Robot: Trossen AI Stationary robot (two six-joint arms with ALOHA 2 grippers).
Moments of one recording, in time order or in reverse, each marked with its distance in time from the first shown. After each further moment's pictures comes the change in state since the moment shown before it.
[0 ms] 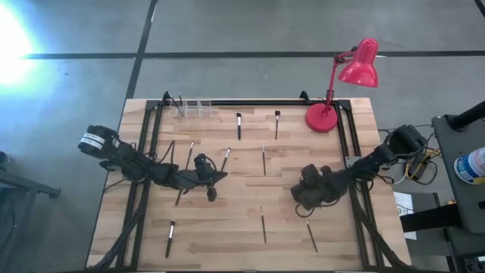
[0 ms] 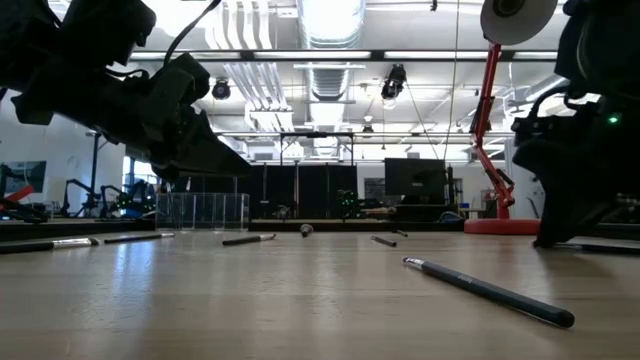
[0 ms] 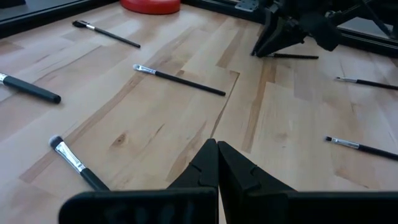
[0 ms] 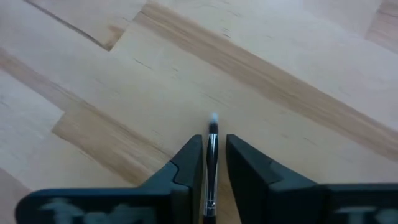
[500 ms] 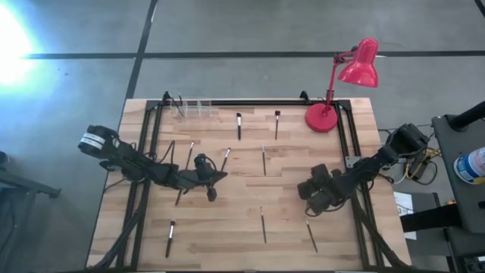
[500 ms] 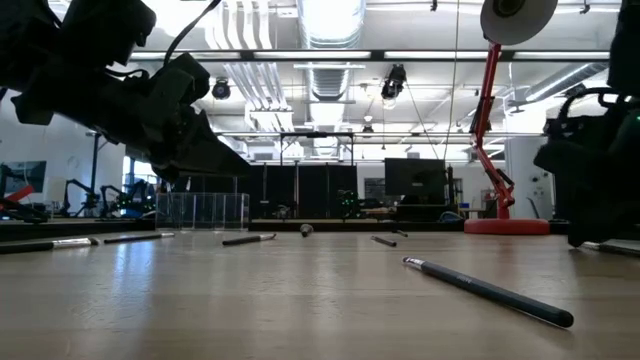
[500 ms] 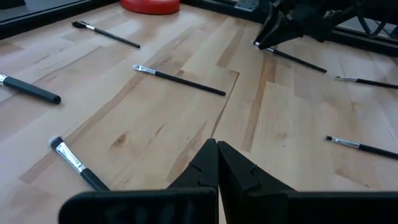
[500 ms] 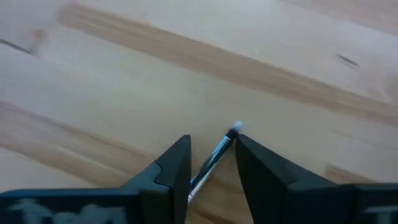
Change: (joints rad) left arm 0.000 0.000 0.000 0.000 0.000 0.005; right arm 0.101 -0.040 -0.013 -0.188 0.016 0.340
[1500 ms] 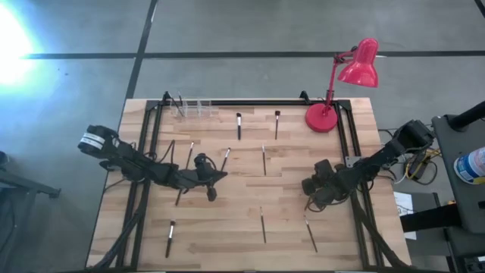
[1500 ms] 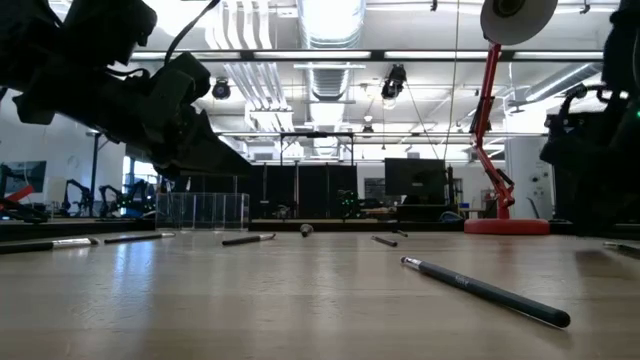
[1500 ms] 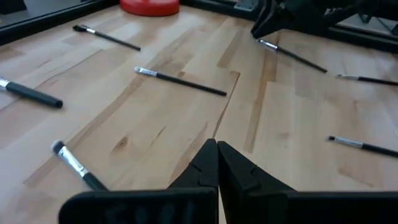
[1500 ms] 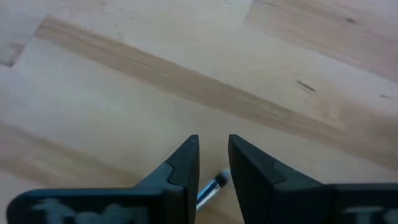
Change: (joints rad) left arm 0.005 -0.004 0.001 -0.002 0.002 0.021; right arm -0.036 -0.124 -0.042 -0.090 -0.013 -0.076
